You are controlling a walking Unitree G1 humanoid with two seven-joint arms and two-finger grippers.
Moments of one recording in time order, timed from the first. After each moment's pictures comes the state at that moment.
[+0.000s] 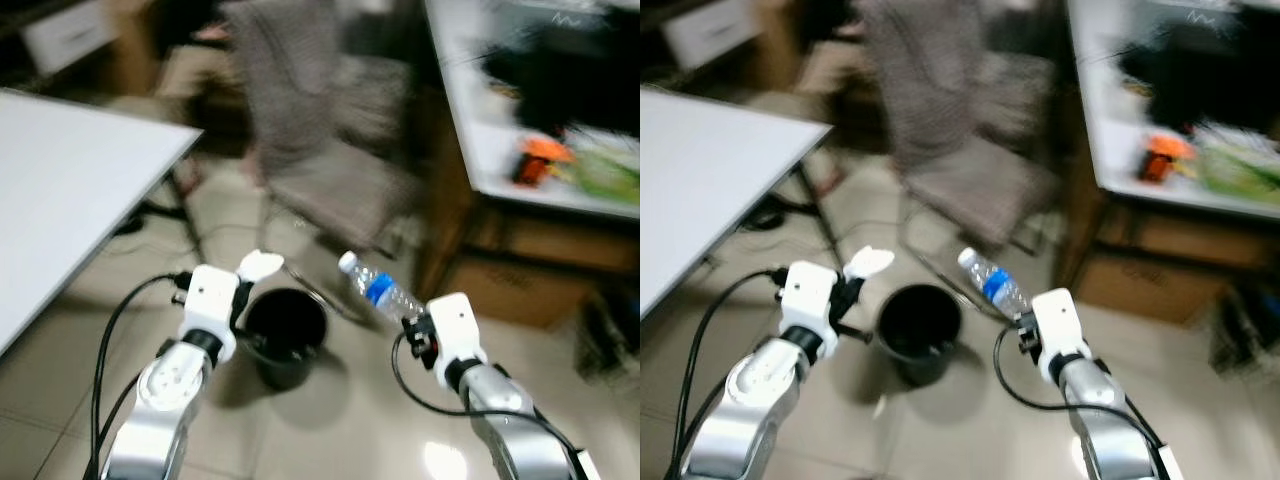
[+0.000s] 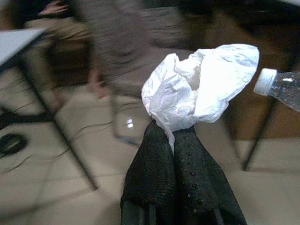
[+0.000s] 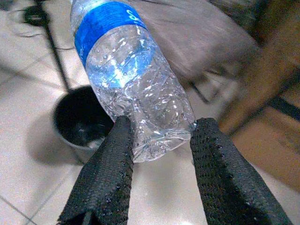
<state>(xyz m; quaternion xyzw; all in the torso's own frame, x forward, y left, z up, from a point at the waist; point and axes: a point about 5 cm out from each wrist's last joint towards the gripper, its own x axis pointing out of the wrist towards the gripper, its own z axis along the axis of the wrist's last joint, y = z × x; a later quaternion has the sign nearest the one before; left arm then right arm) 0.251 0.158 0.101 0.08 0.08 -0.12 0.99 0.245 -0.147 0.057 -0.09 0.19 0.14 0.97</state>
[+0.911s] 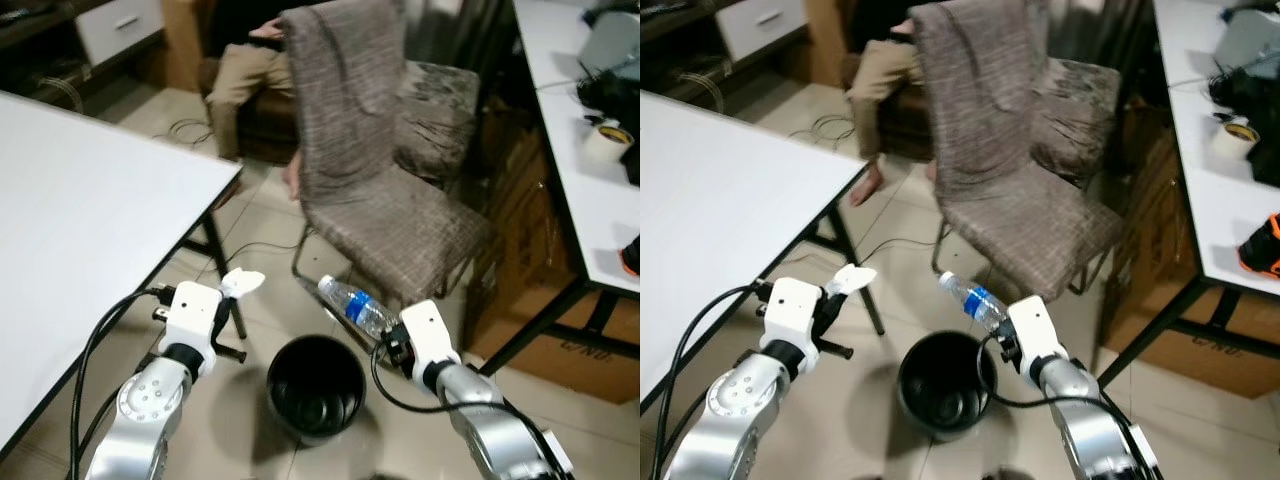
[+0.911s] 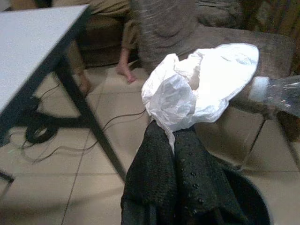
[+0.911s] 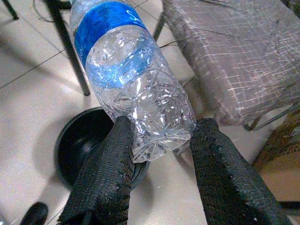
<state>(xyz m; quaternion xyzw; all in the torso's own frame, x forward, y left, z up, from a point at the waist) 0.244 0.170 0.088 0.09 0.11 -0.13 0.98 0.258 -0.136 0.031 -0.11 0.24 0.18 0.95</state>
